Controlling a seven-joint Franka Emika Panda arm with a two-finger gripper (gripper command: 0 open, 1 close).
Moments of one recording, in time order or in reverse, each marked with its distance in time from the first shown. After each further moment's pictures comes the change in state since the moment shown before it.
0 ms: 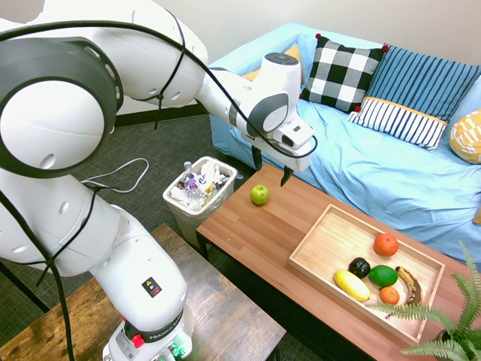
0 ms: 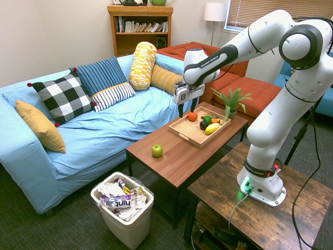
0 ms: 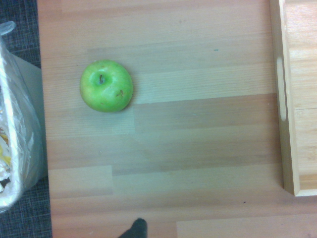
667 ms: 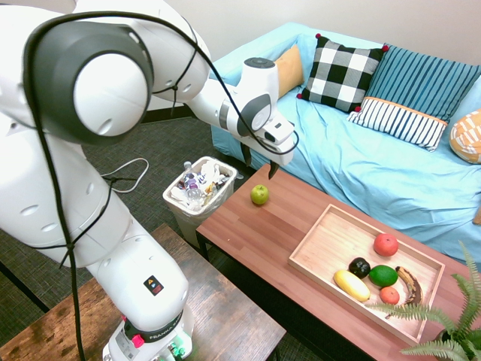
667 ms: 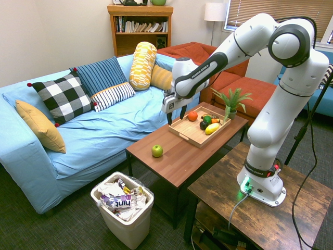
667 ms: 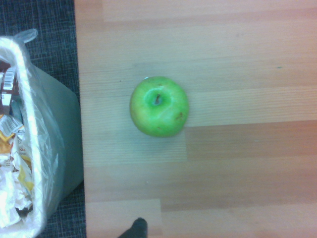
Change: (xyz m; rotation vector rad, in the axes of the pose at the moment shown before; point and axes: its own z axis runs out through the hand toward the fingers) arm -0.052 -0.078 0.063 0.012 0.048 -0.026
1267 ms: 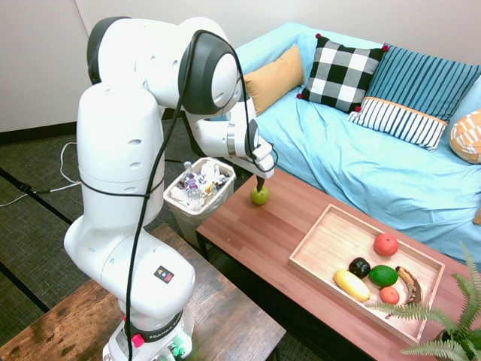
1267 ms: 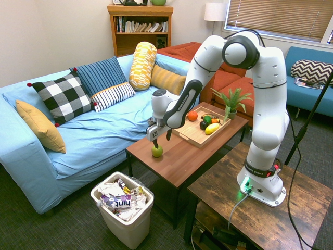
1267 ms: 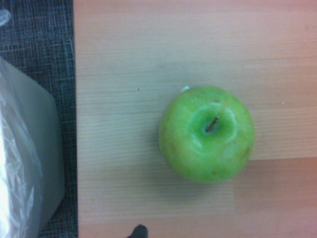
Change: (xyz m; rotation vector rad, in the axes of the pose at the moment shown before) arm -0.024 -0.069 0.139 -0.090 0.054 -0.013
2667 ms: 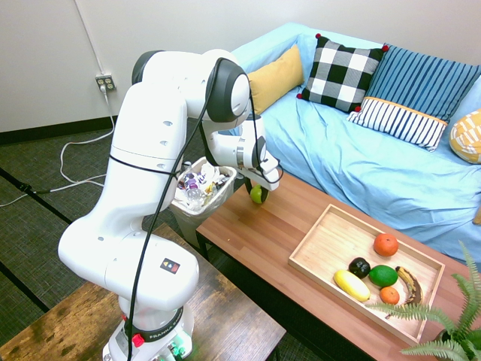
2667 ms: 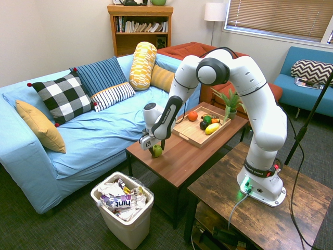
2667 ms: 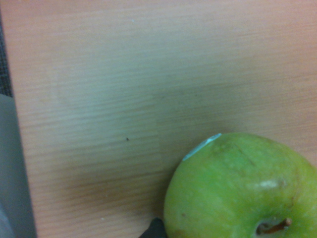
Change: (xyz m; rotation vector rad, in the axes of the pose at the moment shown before) arm 0.031 -0.035 0.063 -0.024 -0.034 0.089
